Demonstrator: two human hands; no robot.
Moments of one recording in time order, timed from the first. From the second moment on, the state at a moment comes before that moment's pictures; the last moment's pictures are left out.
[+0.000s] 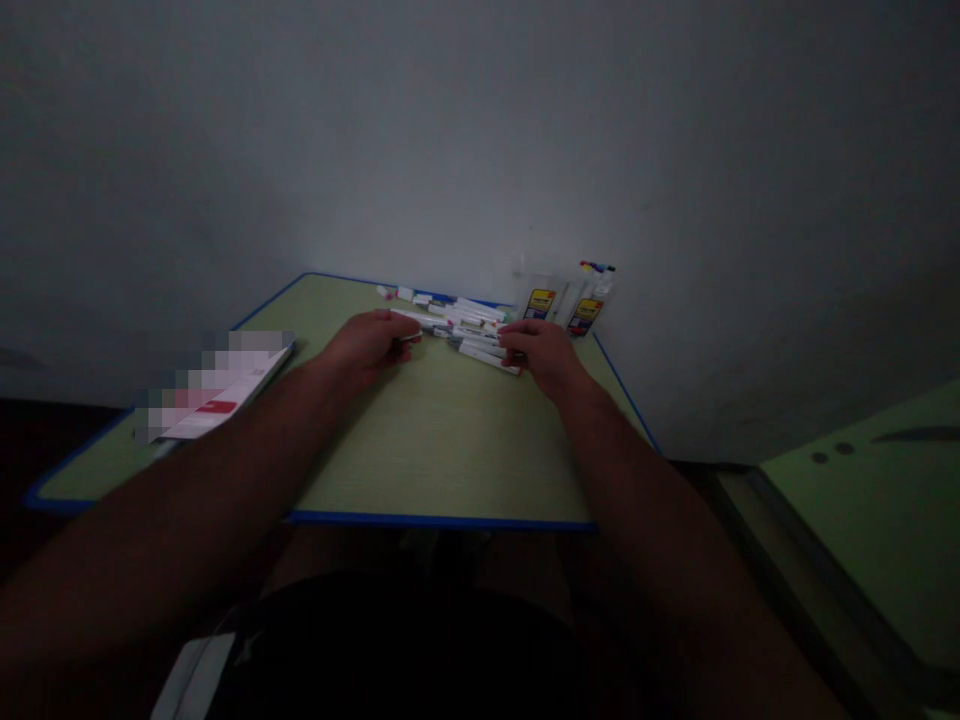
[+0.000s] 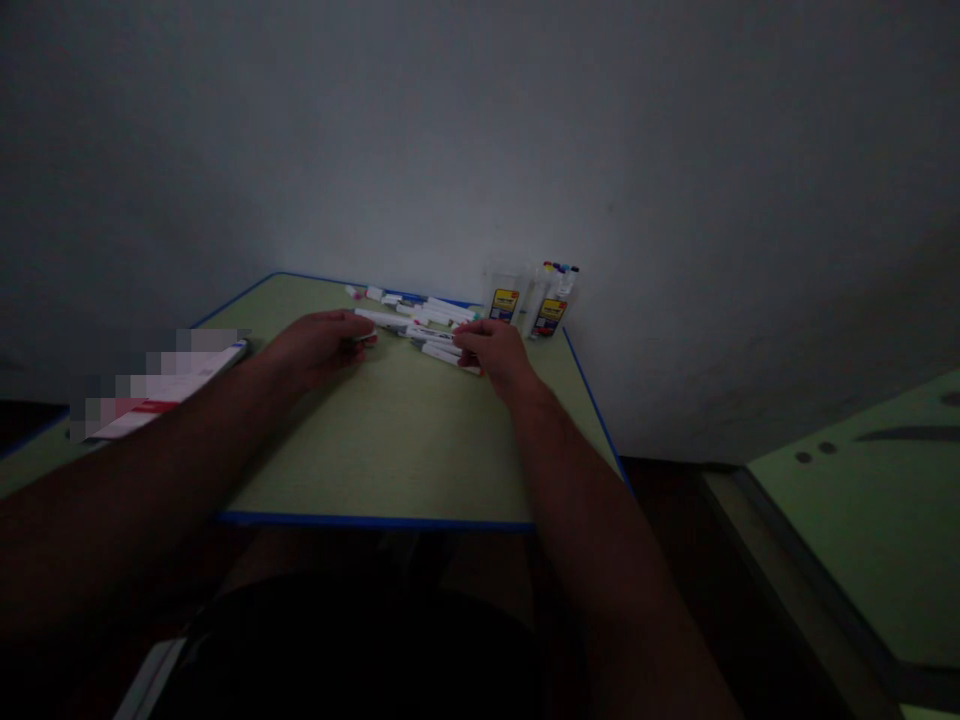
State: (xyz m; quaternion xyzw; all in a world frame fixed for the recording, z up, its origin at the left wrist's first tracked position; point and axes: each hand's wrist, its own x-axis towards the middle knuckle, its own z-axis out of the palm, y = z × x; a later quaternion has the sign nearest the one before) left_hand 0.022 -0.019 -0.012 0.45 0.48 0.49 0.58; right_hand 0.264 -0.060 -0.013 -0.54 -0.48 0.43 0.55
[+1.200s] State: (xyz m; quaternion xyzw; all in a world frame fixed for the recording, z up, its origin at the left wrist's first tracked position) left_hand 0.029 -0.029 -0.015 0.53 0.44 0.44 0.57; right_hand 0.259 -0.062 -0.018 -0.52 -0.52 0.42 0.53
